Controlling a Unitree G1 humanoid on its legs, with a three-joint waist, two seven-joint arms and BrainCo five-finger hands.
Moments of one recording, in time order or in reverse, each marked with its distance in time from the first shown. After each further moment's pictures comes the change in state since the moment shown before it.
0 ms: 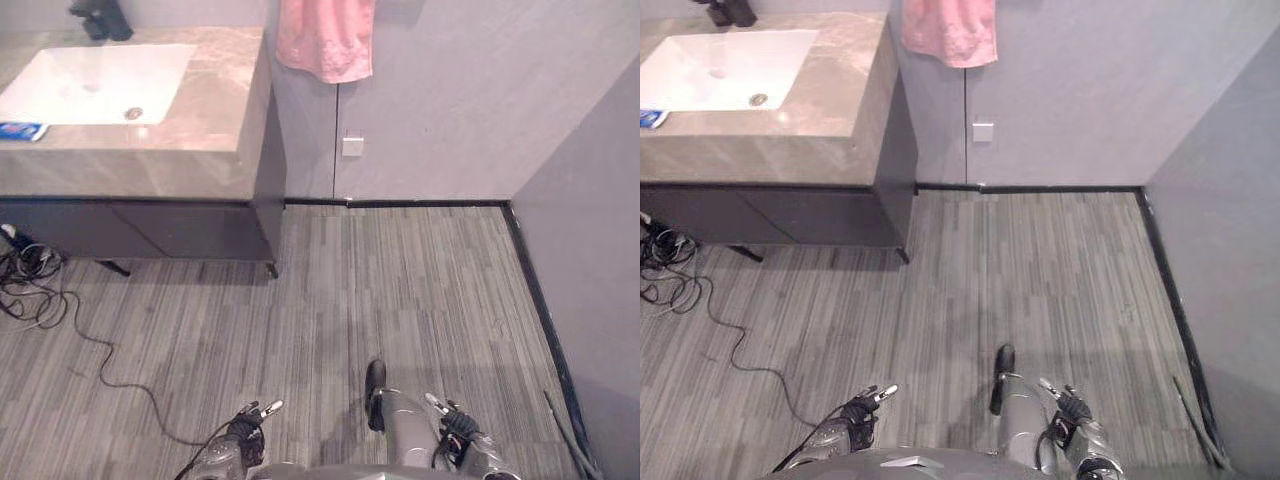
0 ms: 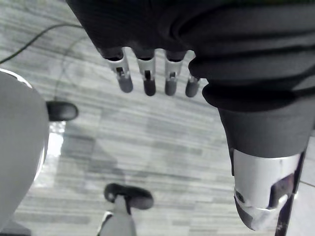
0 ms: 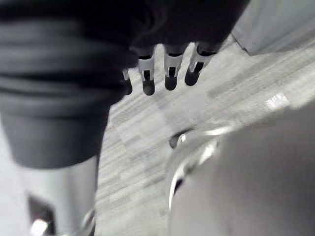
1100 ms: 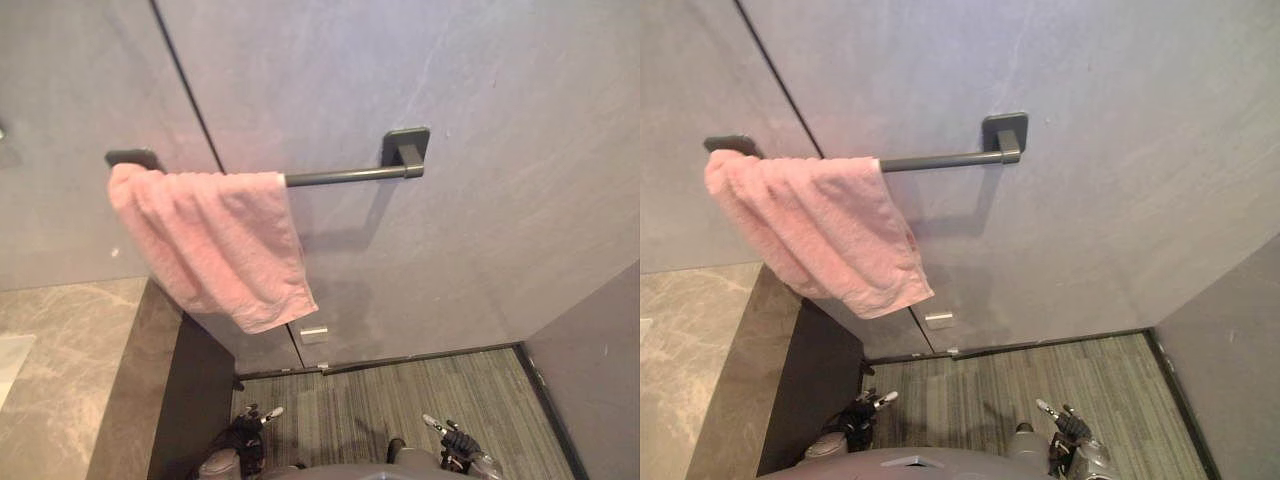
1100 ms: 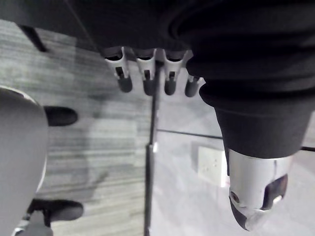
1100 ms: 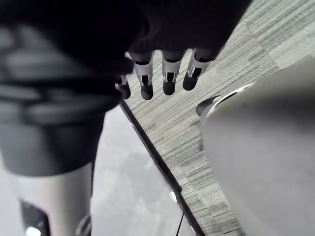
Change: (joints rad) left arm 0.061 -0.016 -0.039 -0.068 -0.005 -0.040 0.015; right arm 0.072 -0.004 0.082 -0.018 -0.001 -0.008 -0.007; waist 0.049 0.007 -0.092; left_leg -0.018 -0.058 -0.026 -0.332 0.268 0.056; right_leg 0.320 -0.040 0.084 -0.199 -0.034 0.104
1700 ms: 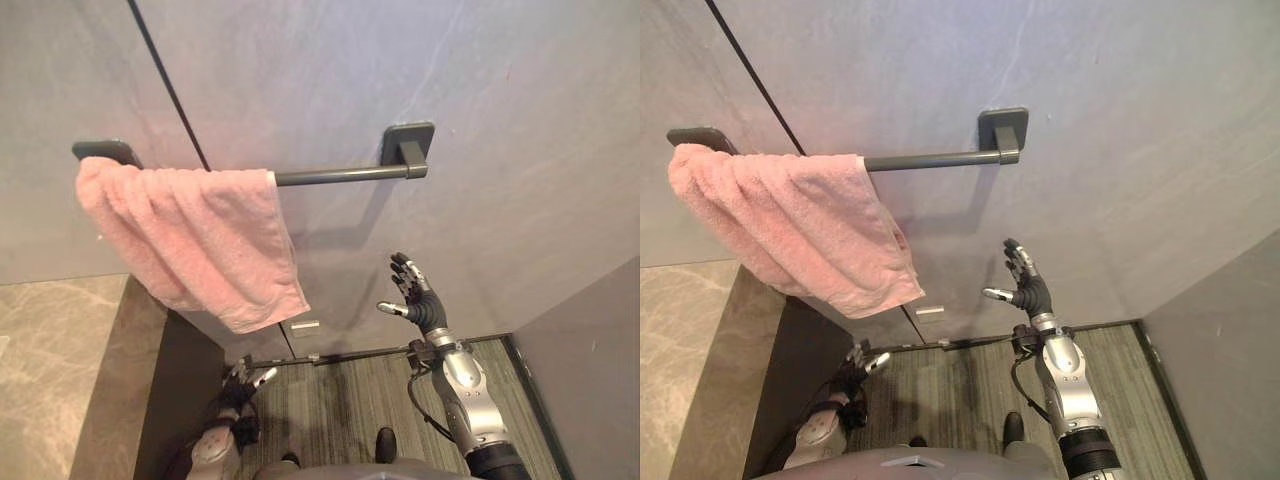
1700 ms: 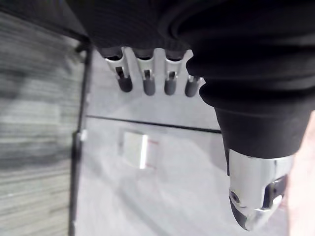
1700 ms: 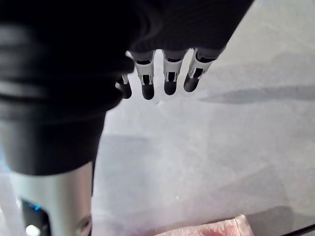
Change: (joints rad) left arm 0.123 0.013 -0.014 -0.435 -0.035 -0.101 0.000; right arm 0.033 -0.009 0.452 -0.998 0.041 -0.177 0.079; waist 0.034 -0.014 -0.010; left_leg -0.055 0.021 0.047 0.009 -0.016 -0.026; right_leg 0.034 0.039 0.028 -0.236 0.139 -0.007
